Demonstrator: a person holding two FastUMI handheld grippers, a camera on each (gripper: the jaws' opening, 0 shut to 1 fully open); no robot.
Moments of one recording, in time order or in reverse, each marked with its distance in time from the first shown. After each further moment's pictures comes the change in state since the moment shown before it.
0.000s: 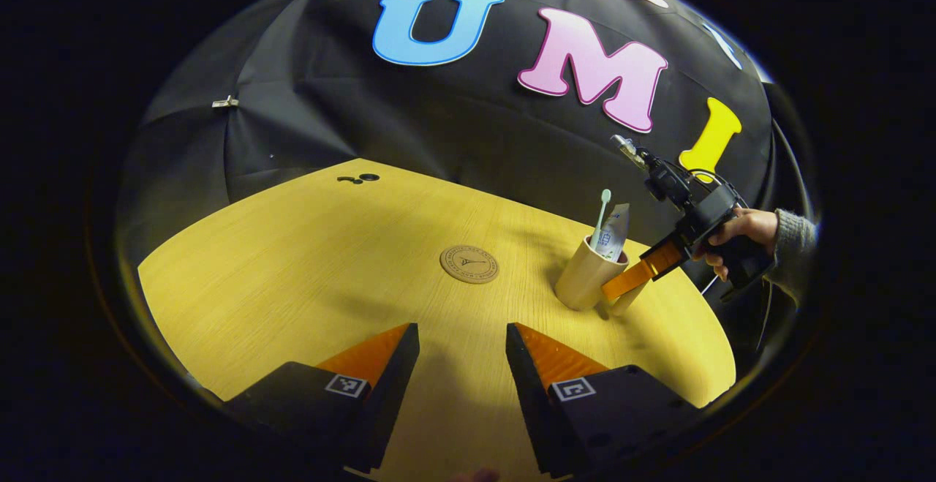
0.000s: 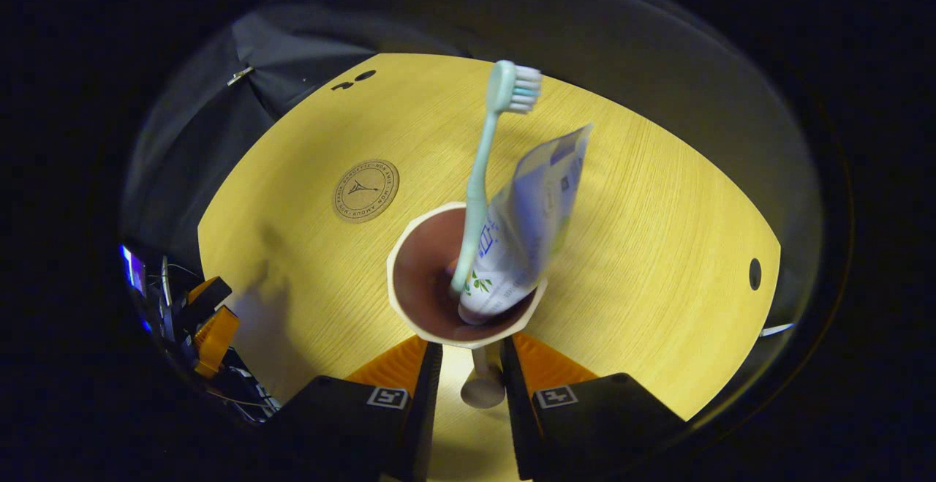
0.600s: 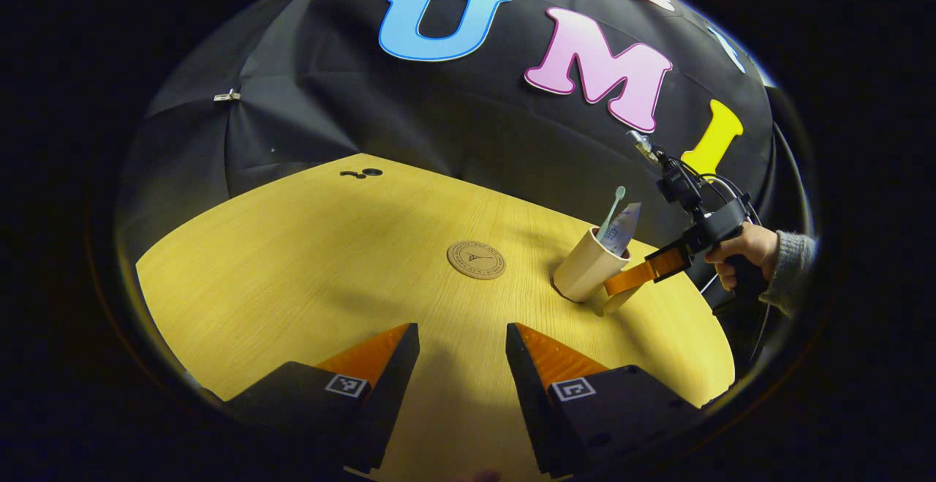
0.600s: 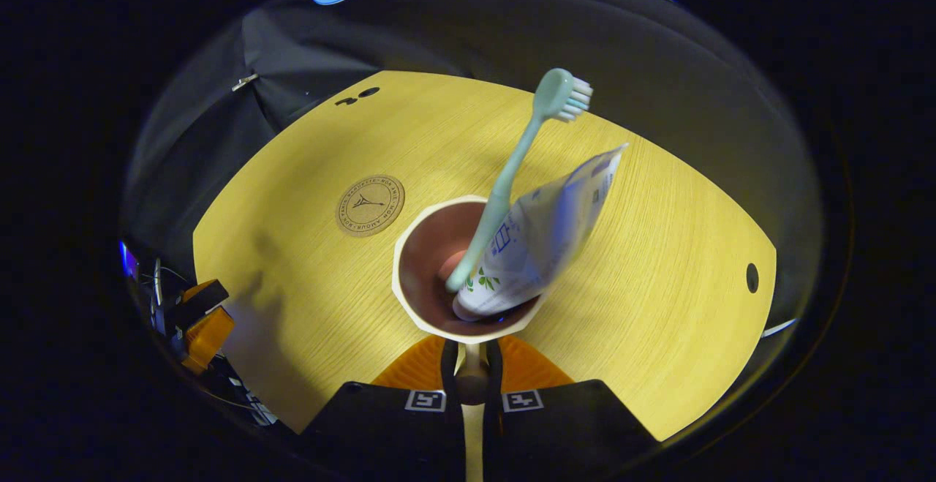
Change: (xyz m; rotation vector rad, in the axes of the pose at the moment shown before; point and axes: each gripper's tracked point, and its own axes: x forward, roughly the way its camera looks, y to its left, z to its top) left arm -0.001 0.013 0.000 0.002 0.012 -0.012; right arm -0.004 0.011 0.009 0.003 -0.137 -0.014
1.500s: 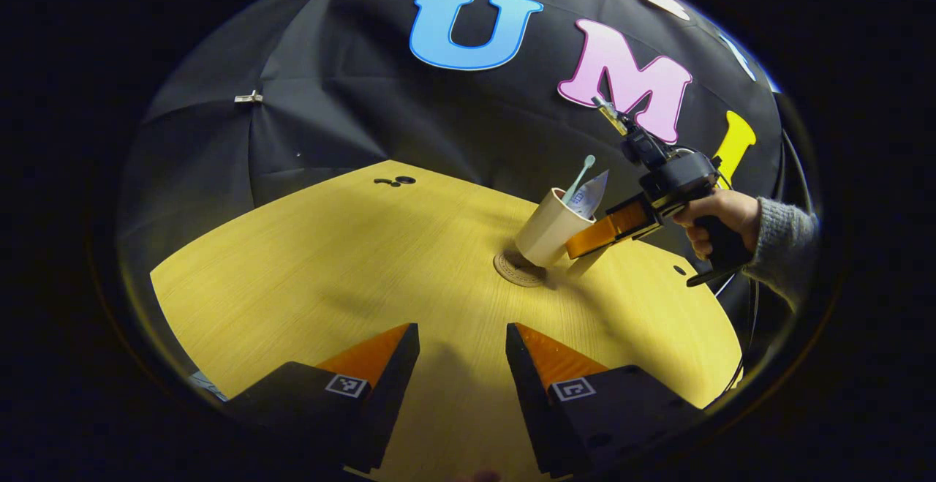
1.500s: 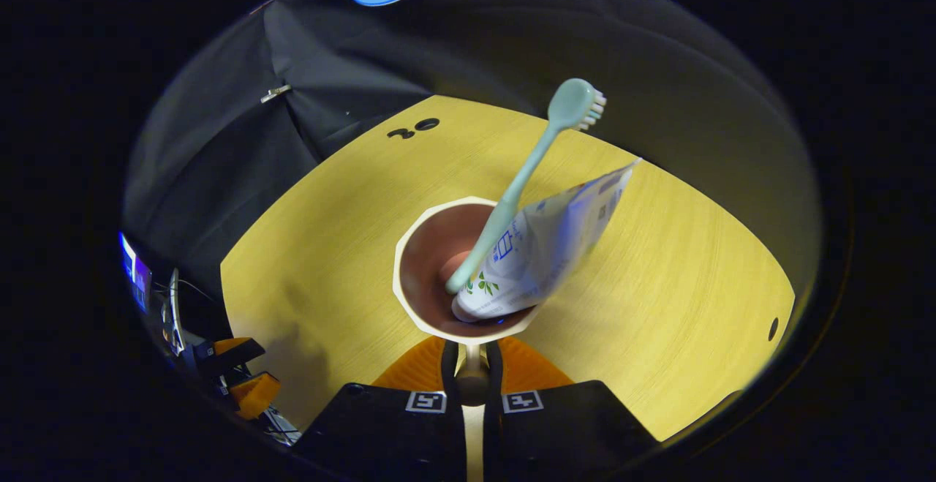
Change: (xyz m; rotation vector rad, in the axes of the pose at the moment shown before) left arm -0.016 0.064 0.014 -0.018 -0.021 0.054; right arm 0.045 0.120 0.096 -0.063 -0.057 0.119
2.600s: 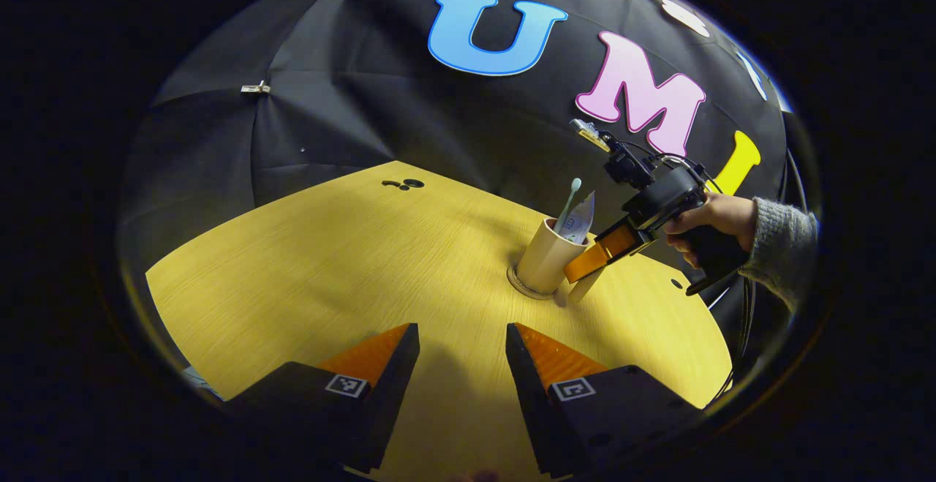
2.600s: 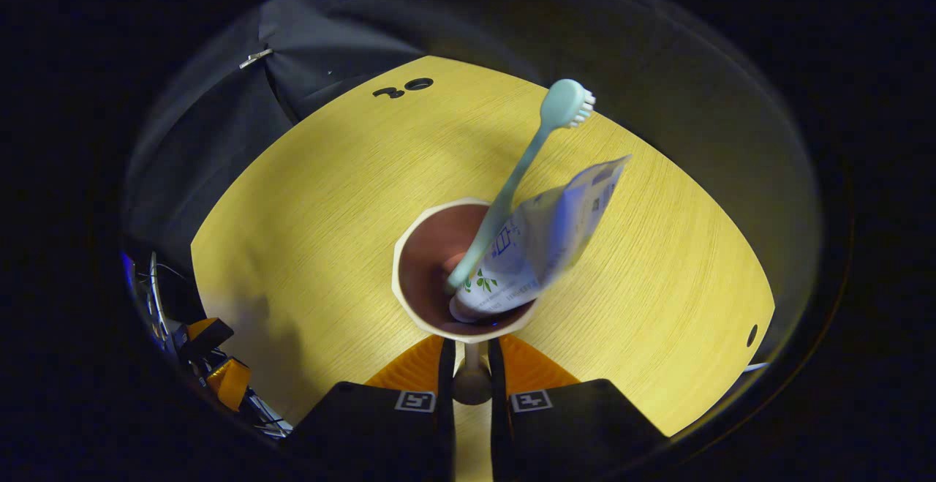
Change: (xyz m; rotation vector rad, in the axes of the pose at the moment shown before) left arm 0.004 0.026 0.018 -0.040 -0.006 -0.029; right arm 0.039 0.013 0.000 -0.031 0.169 -0.116
